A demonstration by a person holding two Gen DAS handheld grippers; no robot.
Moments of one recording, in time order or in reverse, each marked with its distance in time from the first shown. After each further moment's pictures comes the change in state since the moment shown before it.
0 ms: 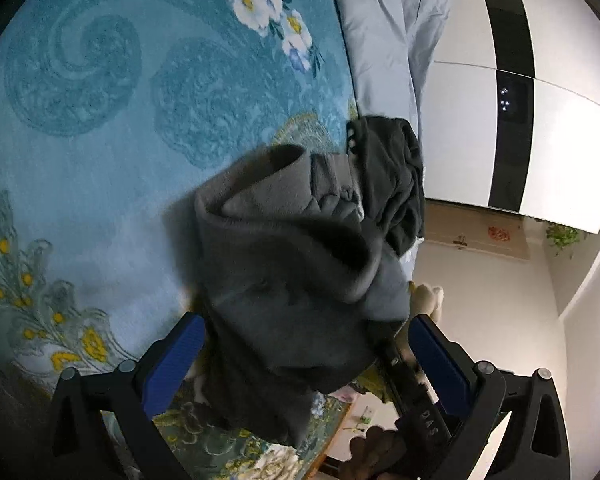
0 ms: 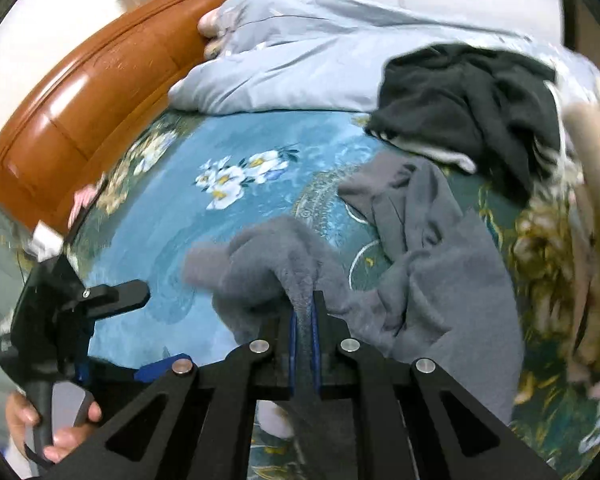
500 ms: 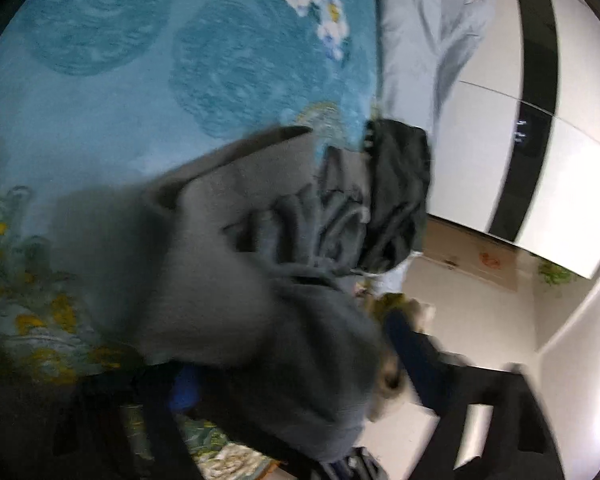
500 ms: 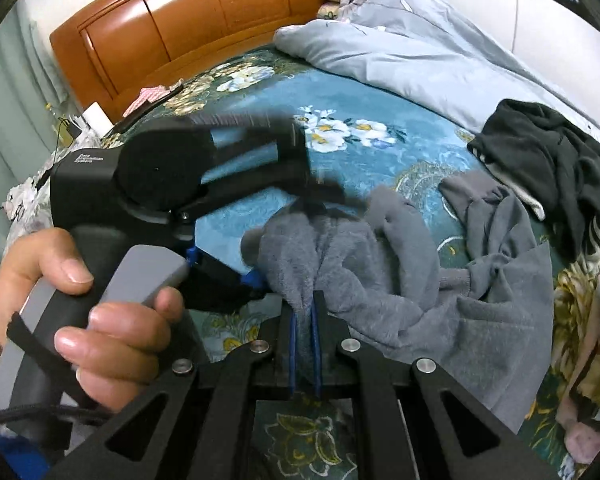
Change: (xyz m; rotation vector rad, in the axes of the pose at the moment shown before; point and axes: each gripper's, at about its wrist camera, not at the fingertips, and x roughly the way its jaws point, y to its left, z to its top) left arm 0.016 0.013 -0.001 -0.135 -0.012 0.026; right arm -0.006 0.085 -0.054 -0.359 0.090 0.071
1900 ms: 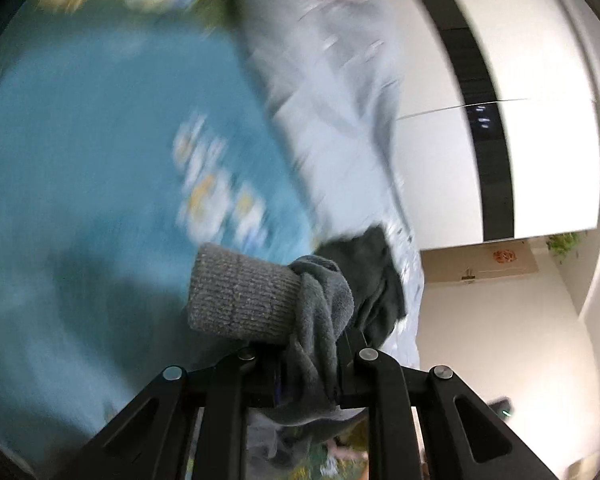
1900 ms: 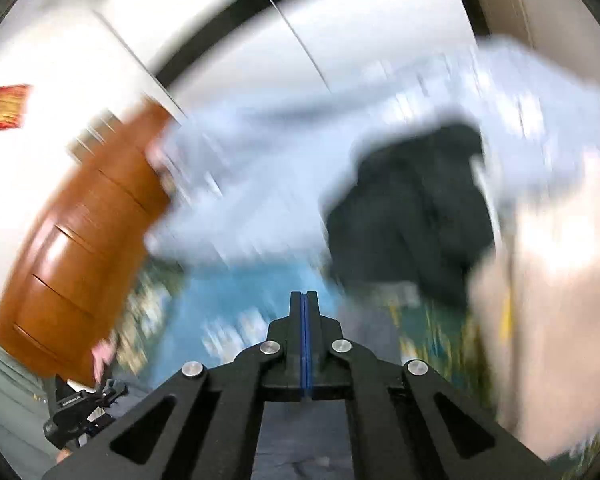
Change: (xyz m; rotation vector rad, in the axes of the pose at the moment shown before) left arm -0.169 -0.146 0.110 0.389 -0.319 0.028; right arm -0.143 -0.192 0.127 0.703 -0.441 -0.140
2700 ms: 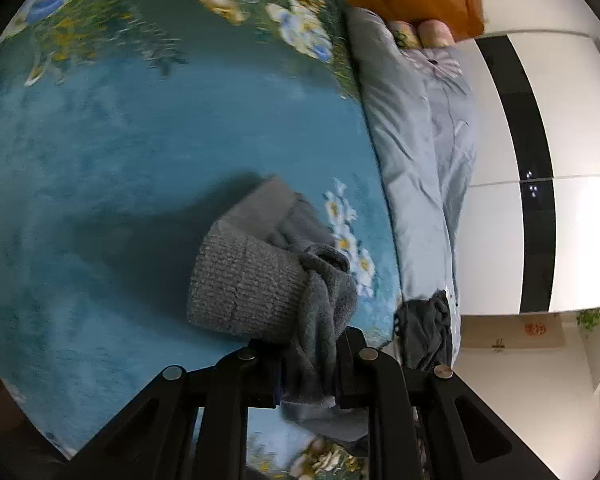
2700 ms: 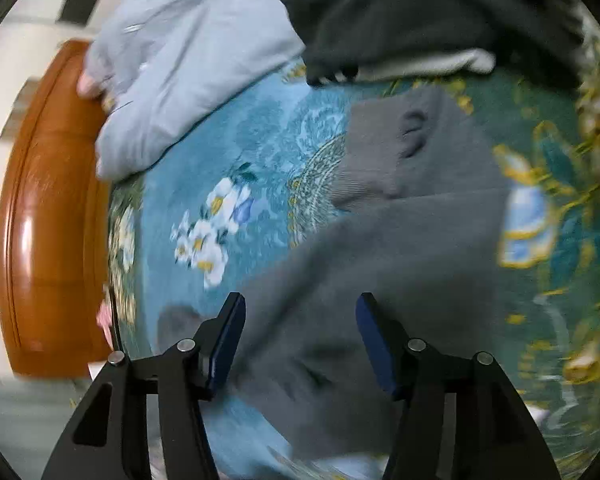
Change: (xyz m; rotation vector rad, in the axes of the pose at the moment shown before) left arm -0.084 0.184 -0.030 -0.262 -0.130 0.166; right arm 0.207 -0.017 -0.134 0.343 0.569 -0.049
